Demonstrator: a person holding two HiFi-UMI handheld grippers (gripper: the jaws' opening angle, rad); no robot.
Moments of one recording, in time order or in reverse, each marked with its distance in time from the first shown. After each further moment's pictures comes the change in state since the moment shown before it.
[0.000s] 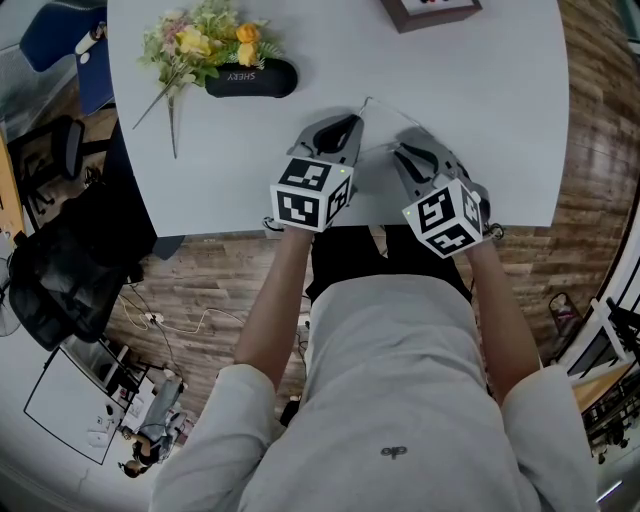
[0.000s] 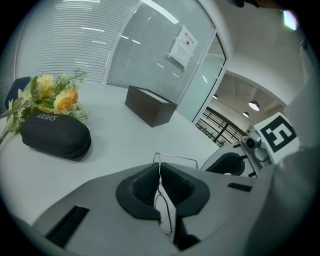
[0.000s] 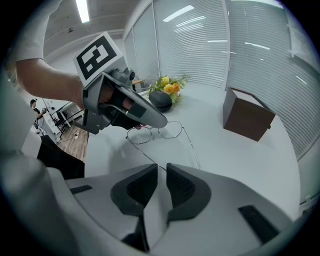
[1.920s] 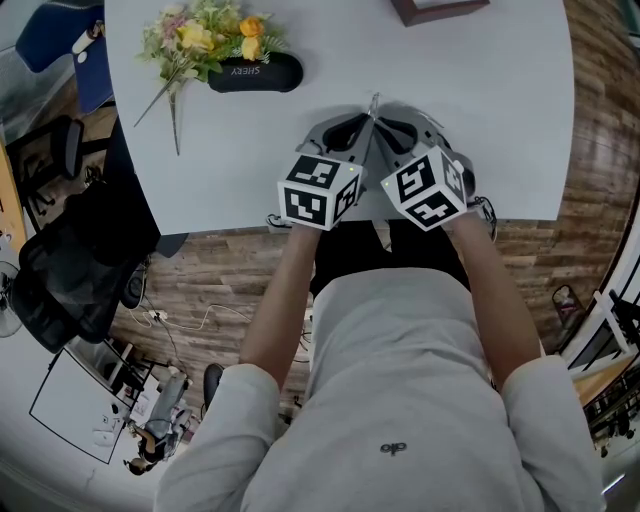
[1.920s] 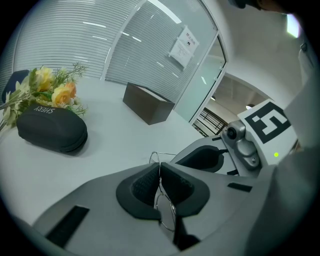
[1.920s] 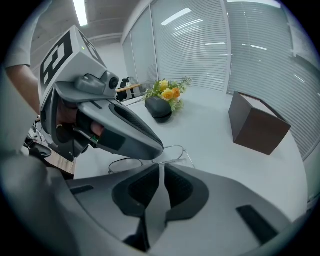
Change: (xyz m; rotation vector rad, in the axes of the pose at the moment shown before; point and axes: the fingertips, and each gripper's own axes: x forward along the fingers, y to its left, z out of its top) left arm -0.001 -0.008 -0.005 -0.026 0.013 -0.047; right arm 0.035 -0.004 0.048 0.018 -0.048 -0.005
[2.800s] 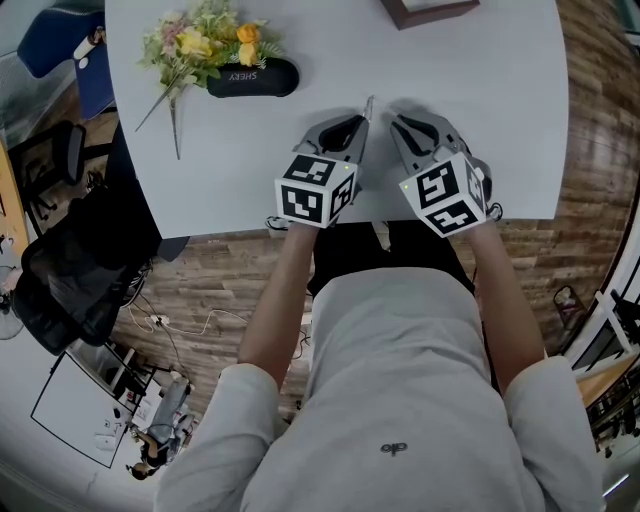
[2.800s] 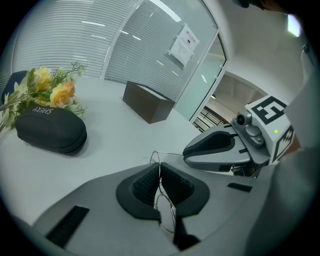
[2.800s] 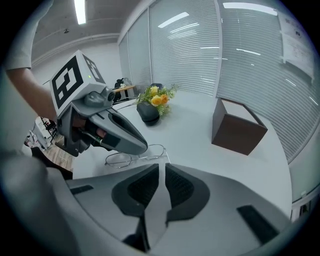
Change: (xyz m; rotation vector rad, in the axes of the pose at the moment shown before) left arm 0.003 0.002 -0.001 0.006 0.018 0.004; right arm -0.035 -0.029 -0.004 0.012 -0.015 -0.080
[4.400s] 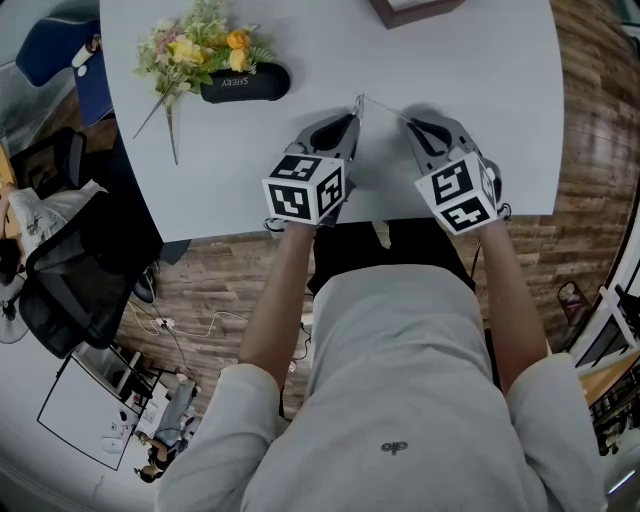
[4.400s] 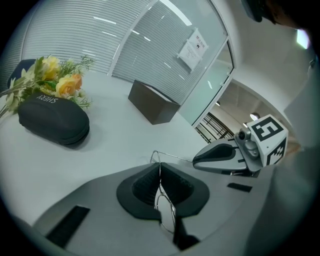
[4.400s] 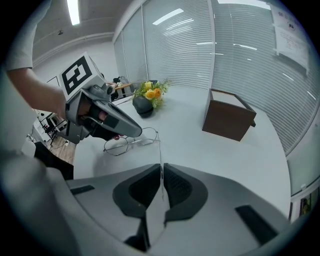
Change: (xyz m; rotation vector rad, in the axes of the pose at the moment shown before) left arm 0.003 0.004 0.002 -0.103 -0.021 -0.002; right arm -0.012 -0.018 -0.034 0.042 0.034 -0.003
